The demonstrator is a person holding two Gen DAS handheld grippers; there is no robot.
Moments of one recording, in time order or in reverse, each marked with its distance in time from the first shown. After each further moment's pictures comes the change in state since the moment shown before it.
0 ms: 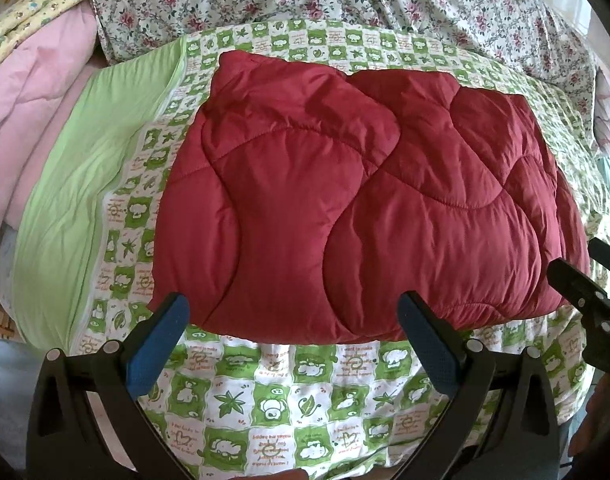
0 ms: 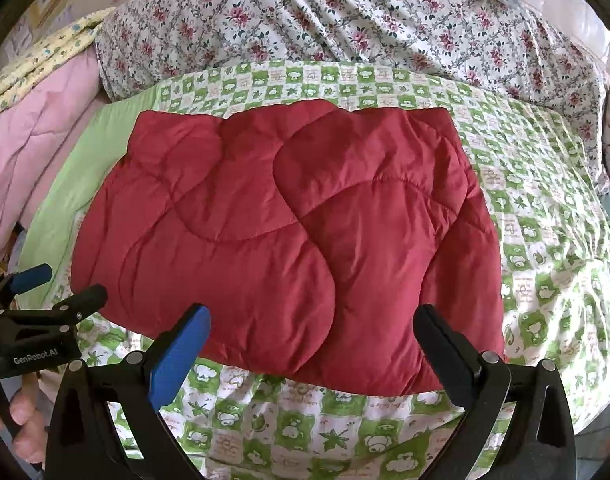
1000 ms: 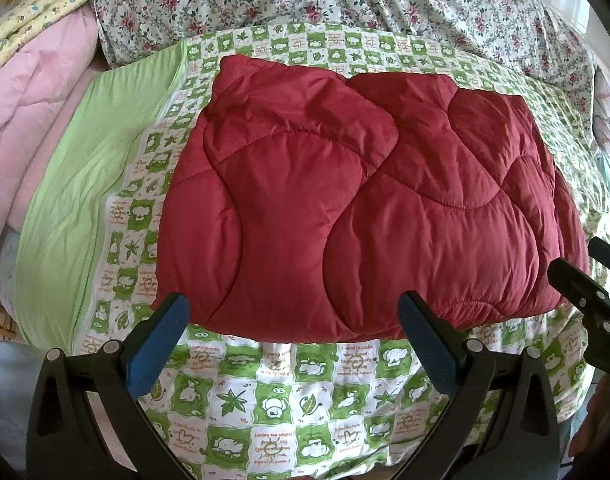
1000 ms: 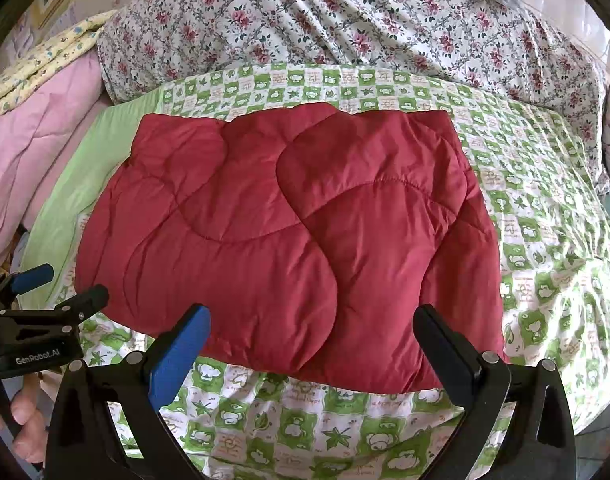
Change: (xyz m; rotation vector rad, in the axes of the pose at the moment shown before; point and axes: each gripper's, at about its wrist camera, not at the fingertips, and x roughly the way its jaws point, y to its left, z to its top) left arm -0.005 -0.001 0.000 0.003 -0.005 0.007; right arm -0.004 0.002 0.000 0.001 -0.005 0.008
